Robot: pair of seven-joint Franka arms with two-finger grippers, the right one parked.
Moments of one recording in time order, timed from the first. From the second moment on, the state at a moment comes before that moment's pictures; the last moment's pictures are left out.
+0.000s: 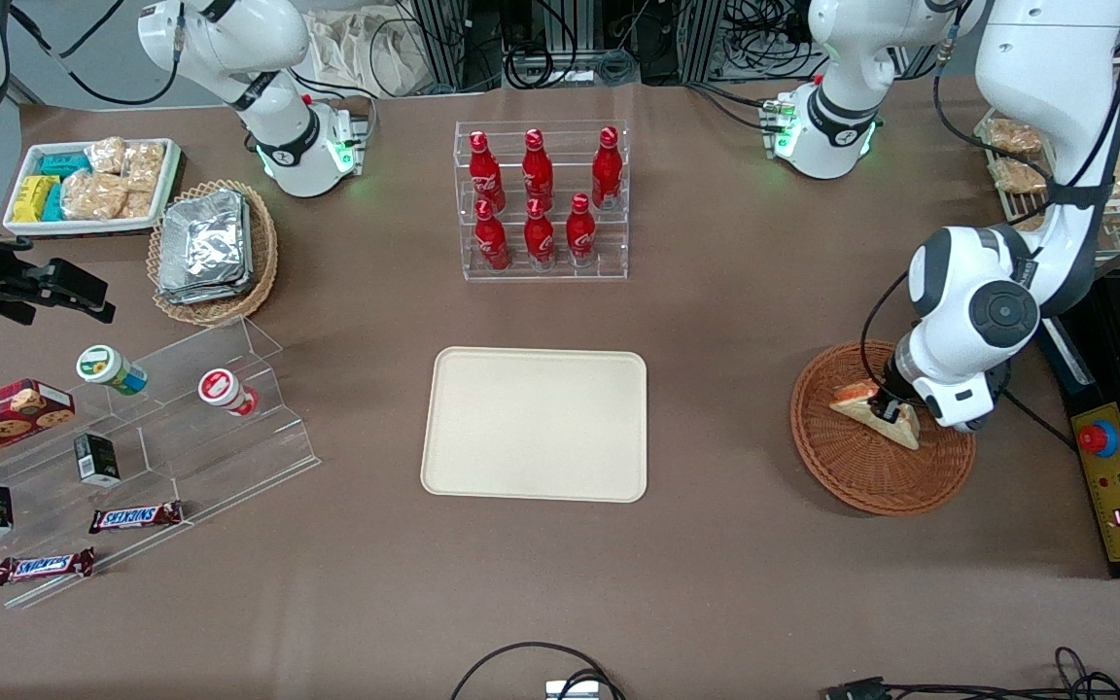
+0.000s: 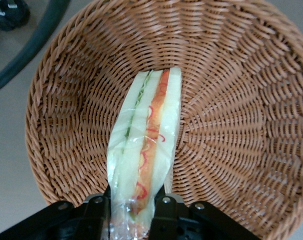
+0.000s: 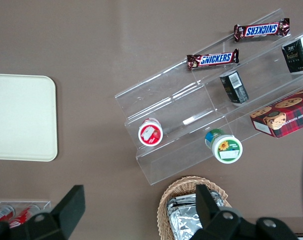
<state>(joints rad) 0.02 0.28 -0.09 -2.14 0.12 2.35 -1.23</state>
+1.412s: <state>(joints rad) 0.01 0.15 -0.42 -1.46 0.12 1.50 -0.49</state>
